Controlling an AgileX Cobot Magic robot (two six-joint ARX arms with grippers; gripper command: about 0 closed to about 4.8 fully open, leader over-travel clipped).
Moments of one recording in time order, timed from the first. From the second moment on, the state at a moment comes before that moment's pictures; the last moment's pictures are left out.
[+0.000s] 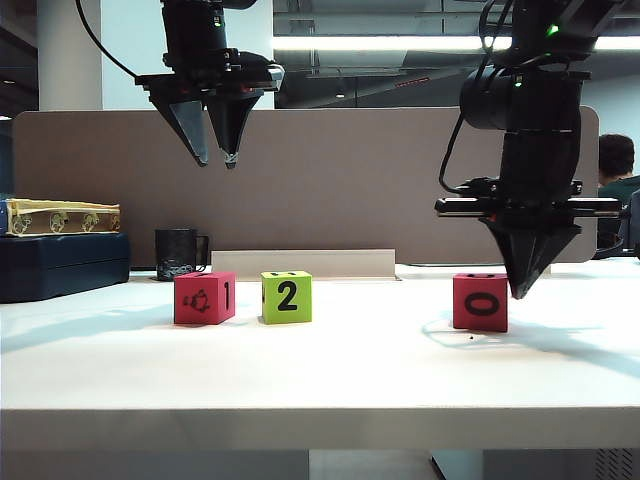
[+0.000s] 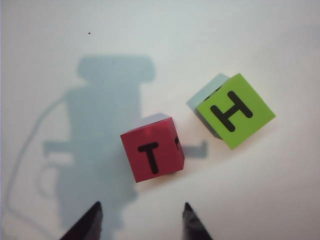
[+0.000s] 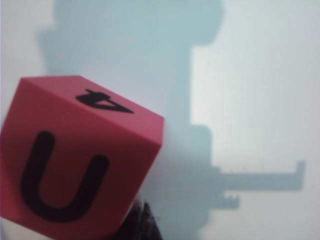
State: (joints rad) left arm -0.44 2.09 2.27 -1.33 -0.12 0.10; right arm 0.29 1.91 1.46 -0.84 0.05 0.21
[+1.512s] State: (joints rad) left arm -0.44 2.09 2.27 -1.24 -0.18 0.10; right arm 0.33 1.97 1.47 -0.51 -0.06 0.24
